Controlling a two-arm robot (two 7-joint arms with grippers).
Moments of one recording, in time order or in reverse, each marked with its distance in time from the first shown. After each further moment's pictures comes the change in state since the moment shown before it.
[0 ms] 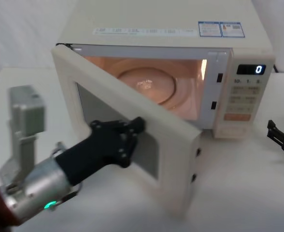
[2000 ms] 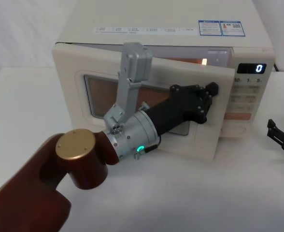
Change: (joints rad) left arm -0.510 -0.239 0.375 0.460 -0.009 -0.026 0.056; right arm 0.000 0.000 0.000 0.000 0.000 0.000 0.000
